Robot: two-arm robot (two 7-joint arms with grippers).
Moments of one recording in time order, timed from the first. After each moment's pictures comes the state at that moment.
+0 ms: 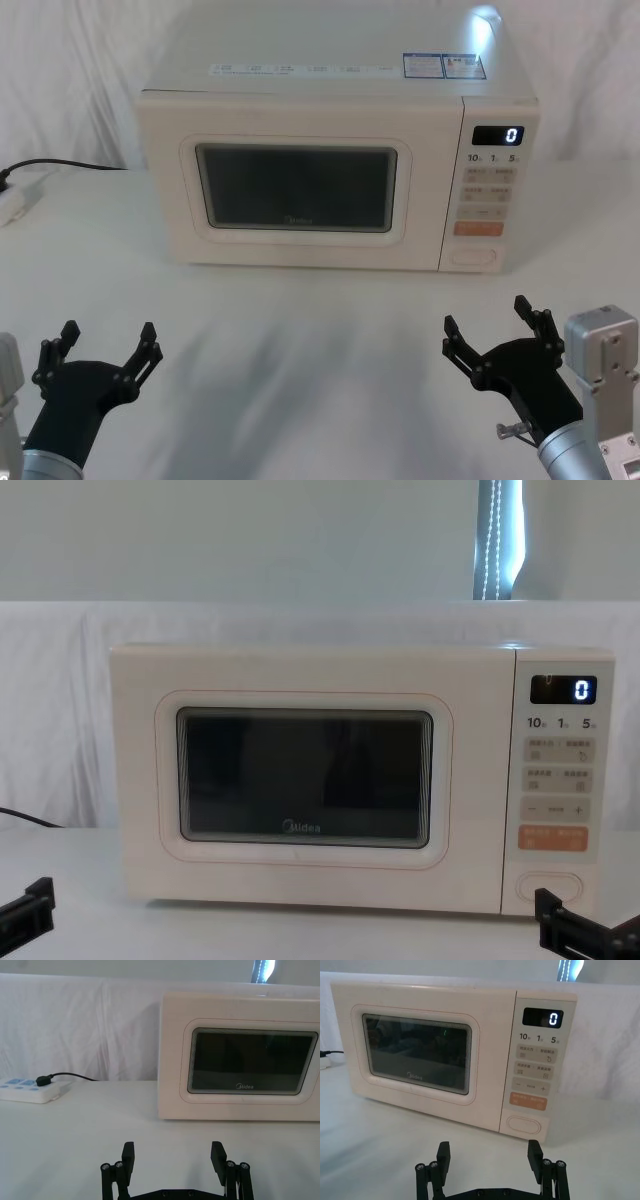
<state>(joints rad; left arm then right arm) 0.27 0.24 0.04 -1.85 -0.25 -0.02 -0.02 -0.17 0.19 -0.26 -1.77 0.07 -0.06 -0.03</state>
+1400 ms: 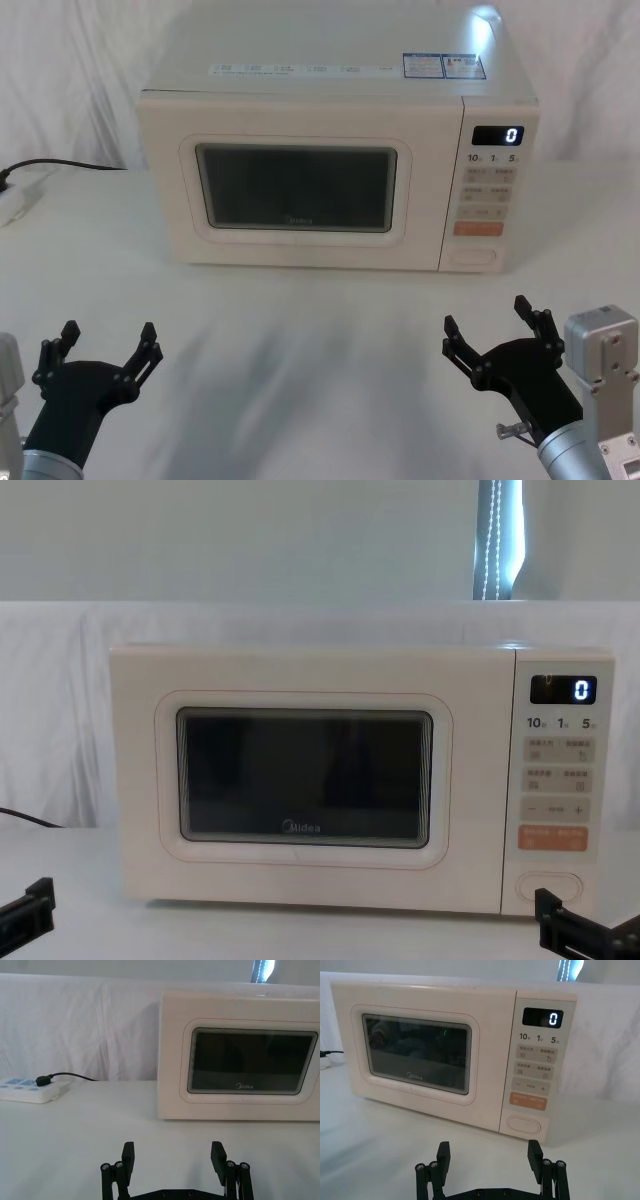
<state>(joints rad) 0.27 0.24 0.04 -1.85 -0.25 -0.02 -0.02 -0.17 0.19 -0.26 -1.77 0.07 -0.06 -0.03</state>
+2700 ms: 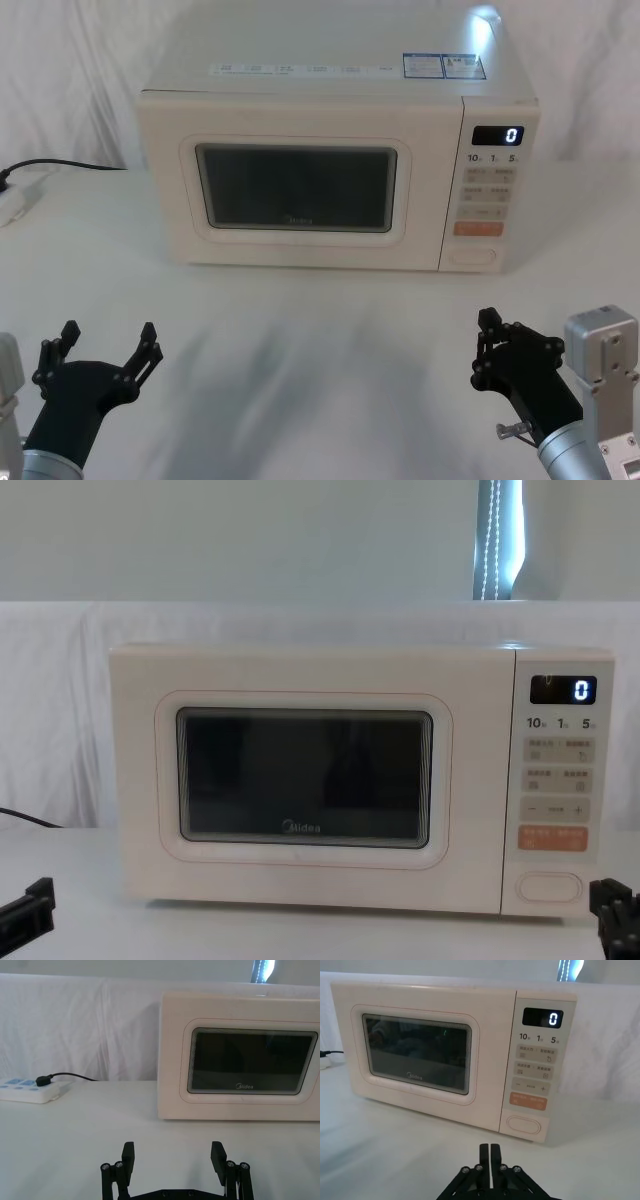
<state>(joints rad) 0.27 0.24 0.04 -1.85 -0.25 -0.02 -0.02 -0.17 0.19 -0.26 -1.77 0.07 -0.06 -0.03</state>
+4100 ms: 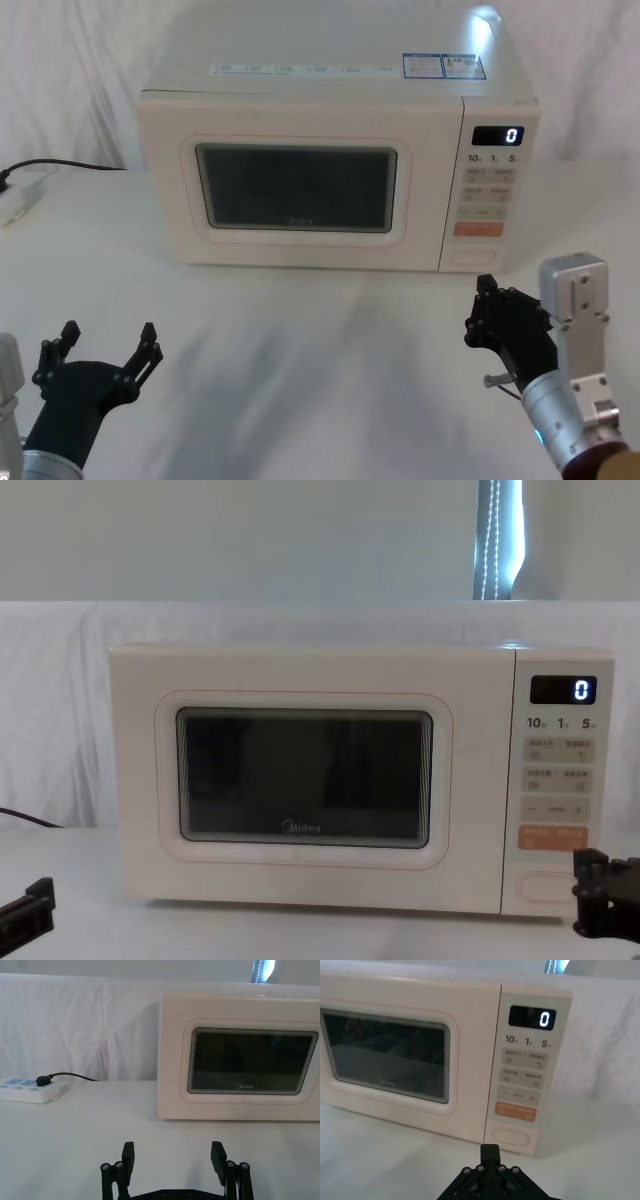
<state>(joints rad) 0.27 0.24 0.04 -1.85 -0.25 -0.02 -0.02 -0.05 0.07 -0.20 -1.69 -0.03 0.04 0.00</state>
